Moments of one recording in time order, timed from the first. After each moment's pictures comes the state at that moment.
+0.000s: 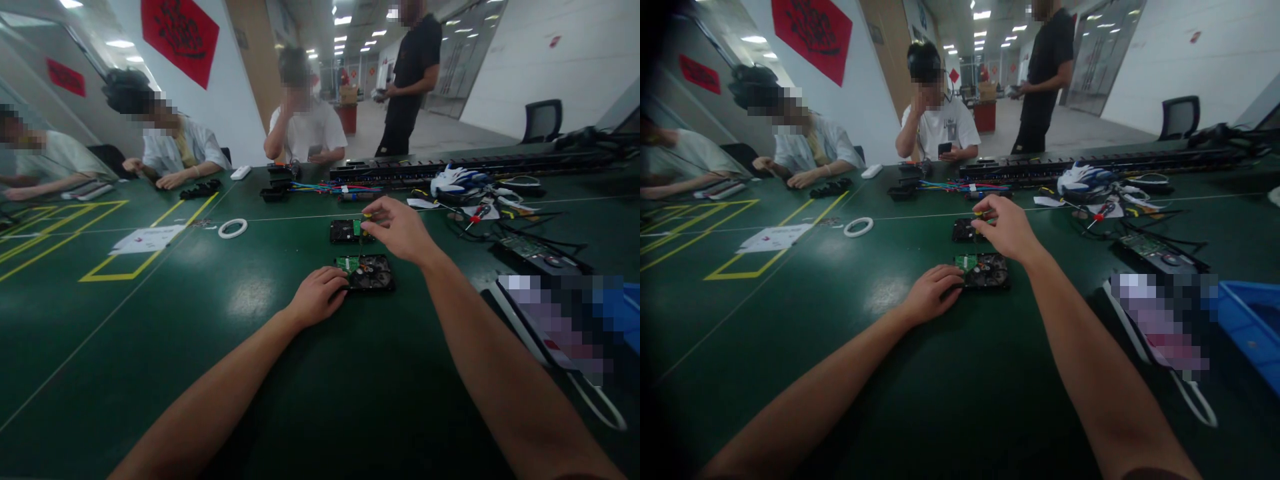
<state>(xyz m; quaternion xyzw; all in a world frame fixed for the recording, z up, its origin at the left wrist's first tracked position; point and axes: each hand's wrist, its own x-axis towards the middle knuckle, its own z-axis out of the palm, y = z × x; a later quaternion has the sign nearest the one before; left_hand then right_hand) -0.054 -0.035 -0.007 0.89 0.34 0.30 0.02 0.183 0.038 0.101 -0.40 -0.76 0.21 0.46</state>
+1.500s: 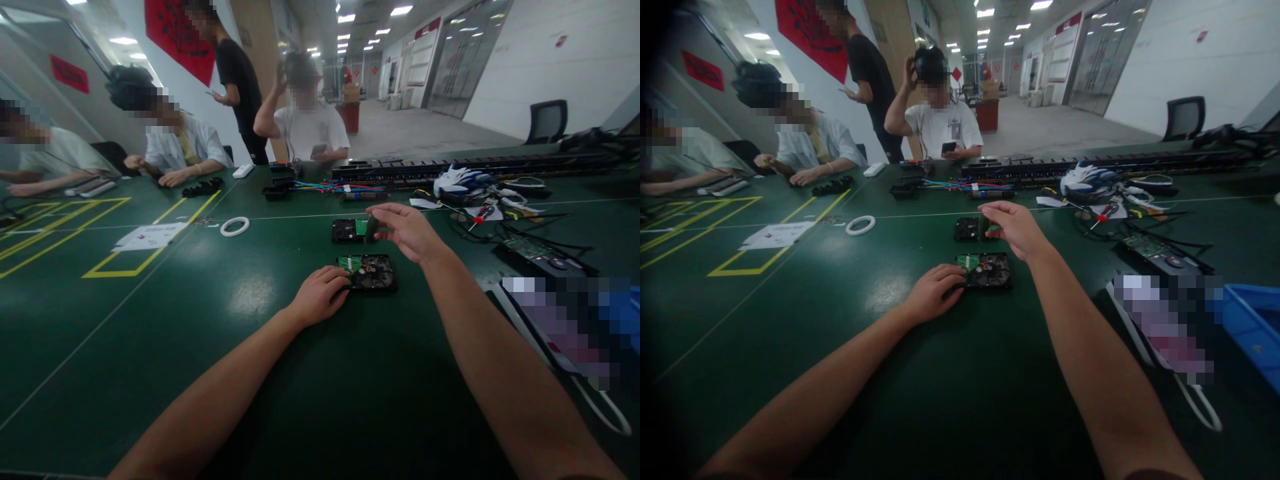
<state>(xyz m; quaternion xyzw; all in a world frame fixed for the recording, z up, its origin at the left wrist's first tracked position) -0.054 -0.035 -0.007 0.90 0.34 0.29 0.02 0.184 0.043 0.098 -0.38 -0.55 0.54 0.51</state>
